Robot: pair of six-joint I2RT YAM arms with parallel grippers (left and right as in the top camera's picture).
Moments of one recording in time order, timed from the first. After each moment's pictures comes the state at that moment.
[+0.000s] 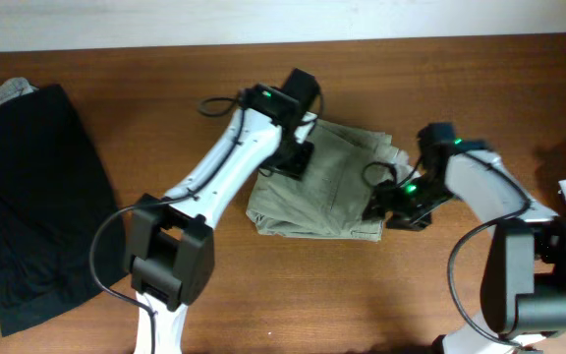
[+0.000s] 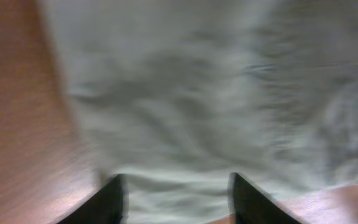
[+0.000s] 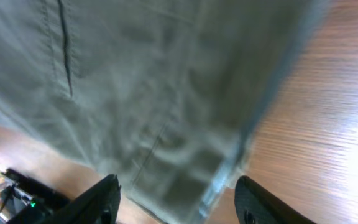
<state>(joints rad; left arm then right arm) -0.54 2.14 1.93 -1.23 0.06 -0.12 0.02 1.79 1.10 -0.97 -0.51 0.14</state>
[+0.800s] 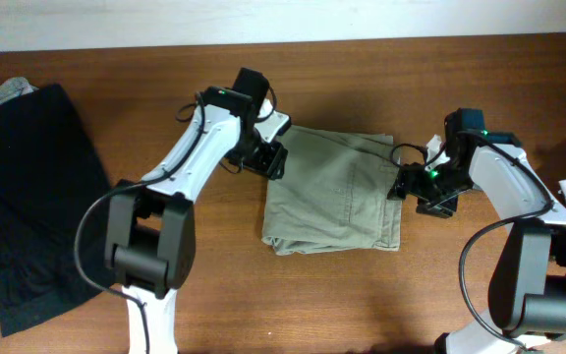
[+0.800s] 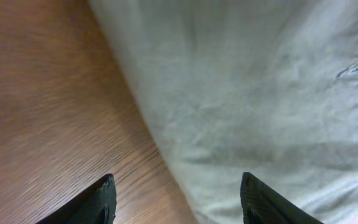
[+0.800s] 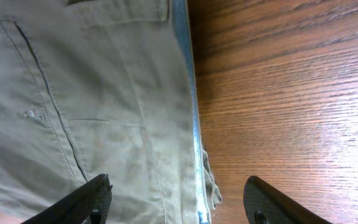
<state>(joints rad) -0.38 2.15 1.78 -1.07 0.26 0.14 -0.11 1.78 1.19 -0.98 -0.36 0.21</state>
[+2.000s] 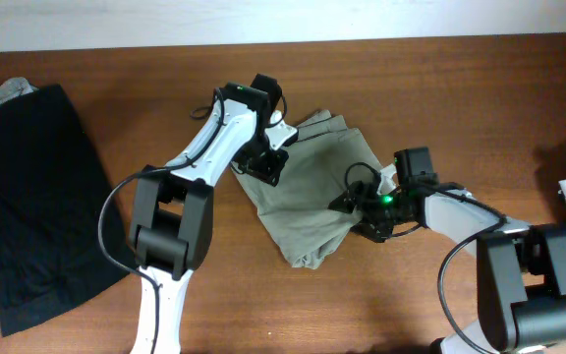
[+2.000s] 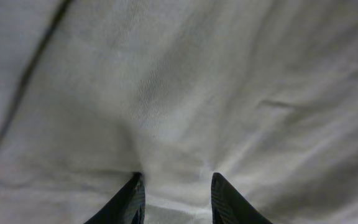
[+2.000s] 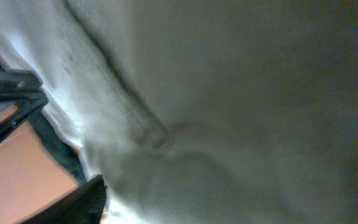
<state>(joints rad) -0.41 2.32 1.92 -1.23 0.21 0.22 0.12 1.73 0.80 -0.34 -0.71 0.75</state>
